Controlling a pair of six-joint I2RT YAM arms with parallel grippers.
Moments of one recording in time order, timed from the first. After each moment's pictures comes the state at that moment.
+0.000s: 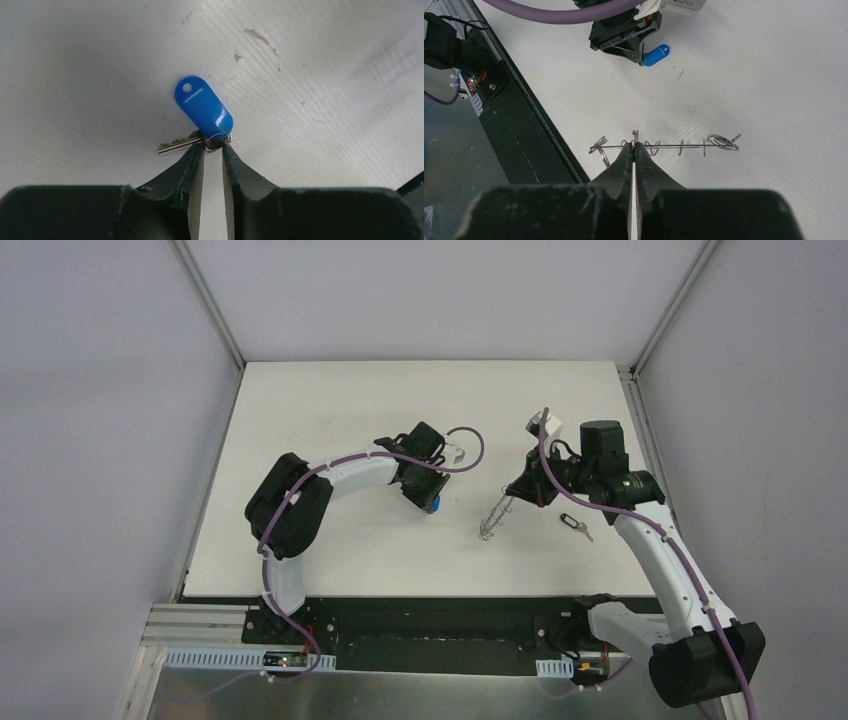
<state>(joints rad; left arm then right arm) -0.71 1.90 1.28 -0.50 0.20 0.00 0.25 1.04 0.97 -0.68 -0.72 -0.17</state>
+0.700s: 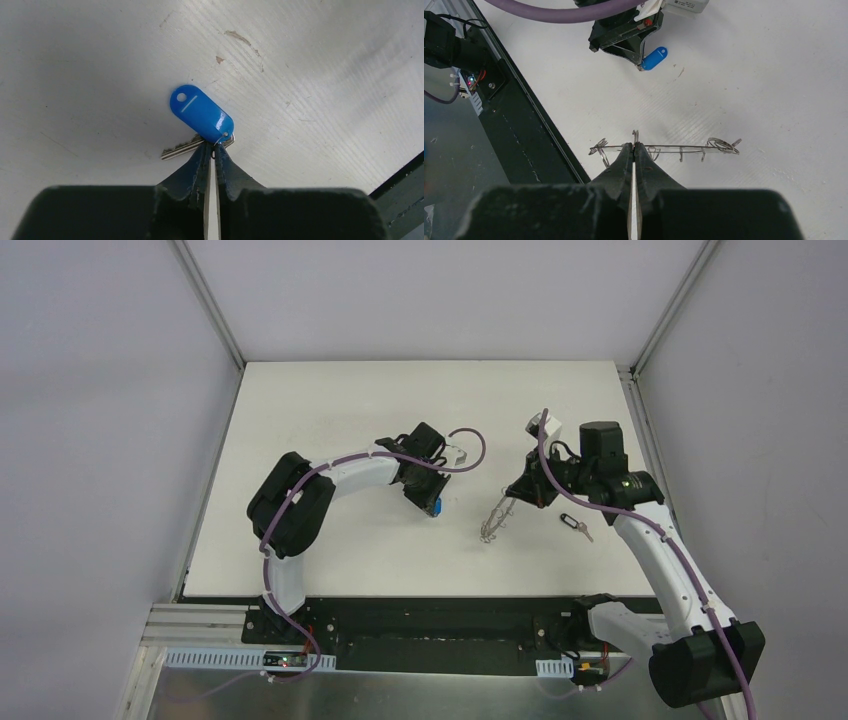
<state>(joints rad) -0.71 1.91 1.28 -0.50 0.26 -0.01 0.25 1.04 0.96 -0.68 -0.72 -0.17</state>
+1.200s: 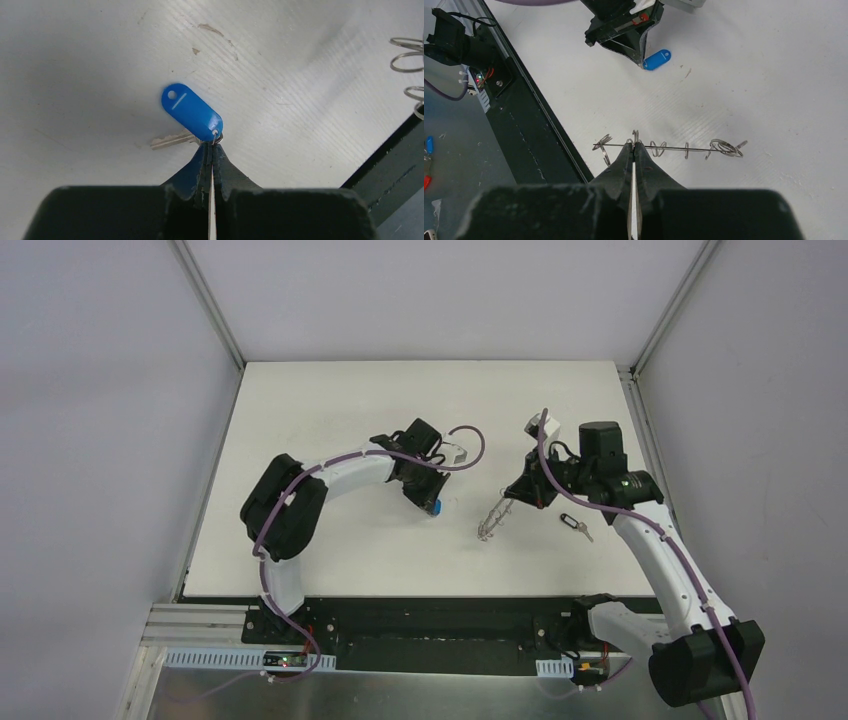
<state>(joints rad) -0.70 1.89 1.28 -0.51 0.33 0.01 0.25 1.04 0.96 -0.68 -0.74 -0.17</state>
